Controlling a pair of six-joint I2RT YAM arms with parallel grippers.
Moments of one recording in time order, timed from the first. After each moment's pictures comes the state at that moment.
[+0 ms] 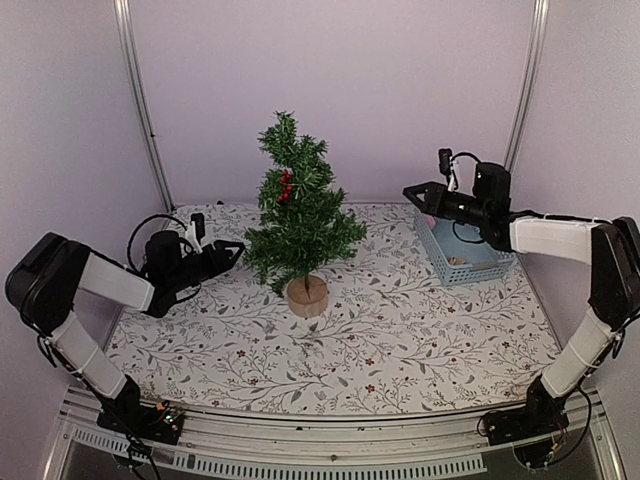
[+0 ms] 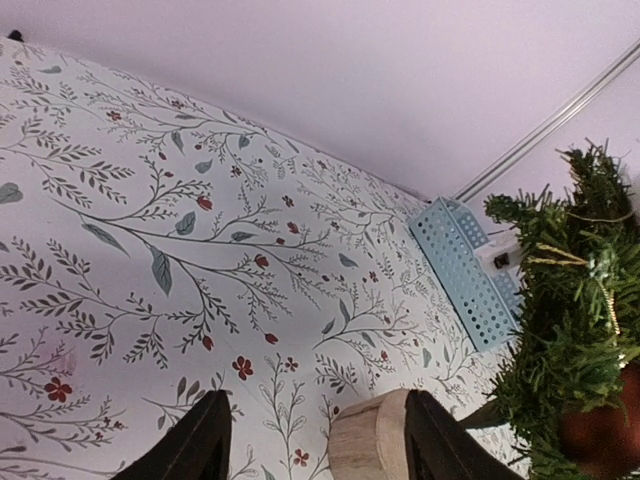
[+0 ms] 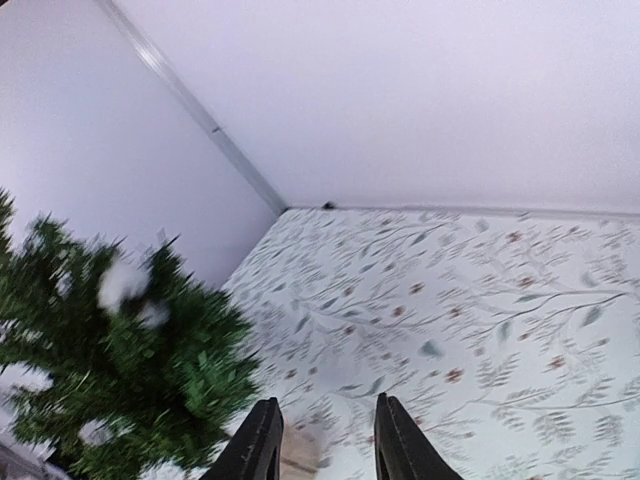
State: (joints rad) left arm -0.28 1.62 0.52 0.86 0.34 -0.65; right arm 0.33 1.64 1.03 0.45 -0.55 0.52
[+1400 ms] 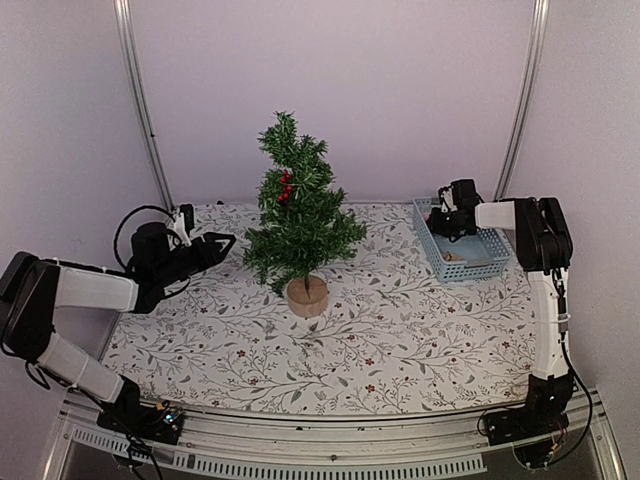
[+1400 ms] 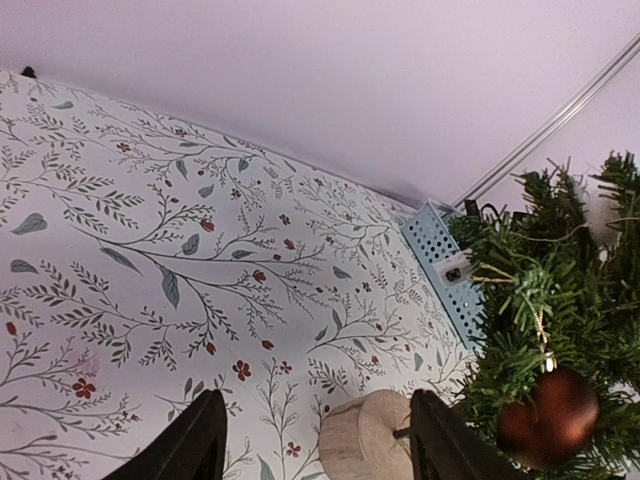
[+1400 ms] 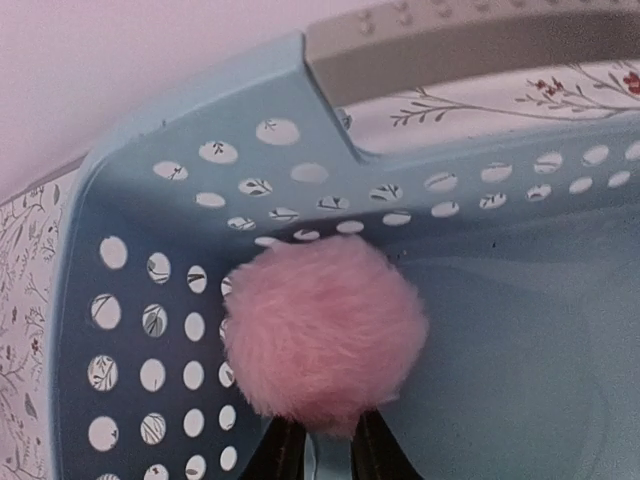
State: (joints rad) left arm -0.26 1.41 0.52 0.67 0.33 -0.61; right arm 0.12 2.39 1.76 -0.10 -0.22 0.30
